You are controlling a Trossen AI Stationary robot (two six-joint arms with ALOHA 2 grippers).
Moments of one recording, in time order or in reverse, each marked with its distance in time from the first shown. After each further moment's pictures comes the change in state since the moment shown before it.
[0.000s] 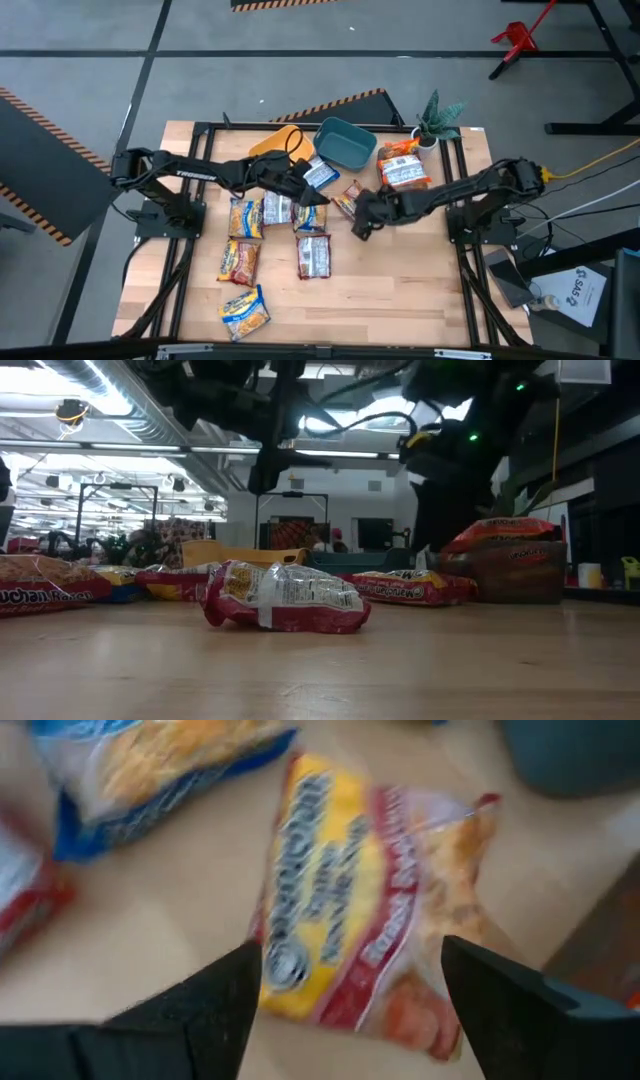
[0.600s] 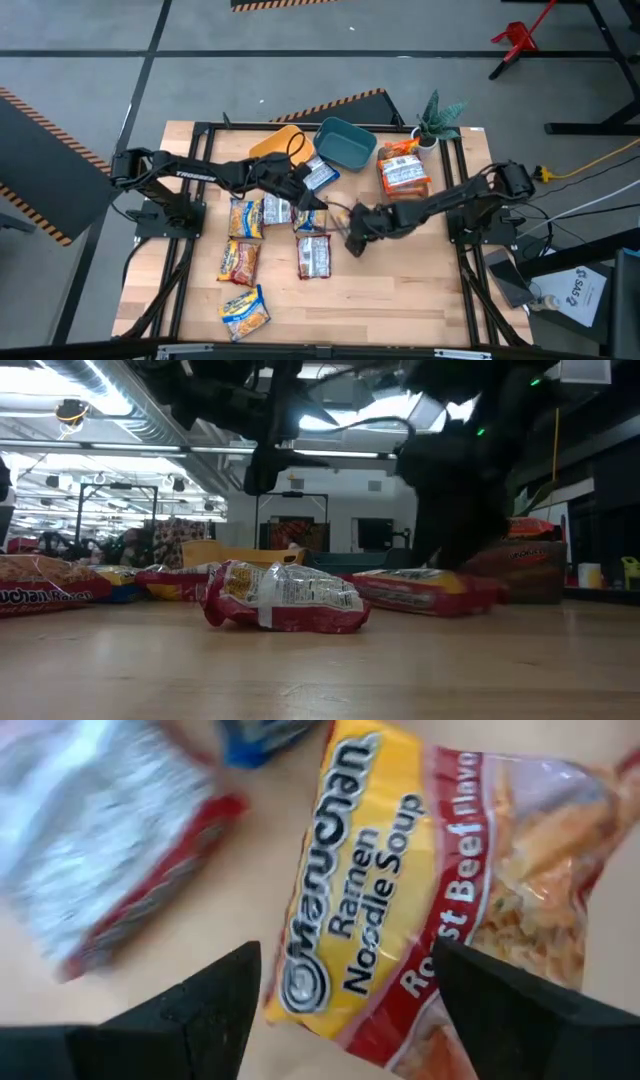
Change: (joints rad) left arm -0.019 0.000 0.000 -0.034 0.047 0.000; right arm 0.102 0.087 -0.001 0.139 -0.228 0.220
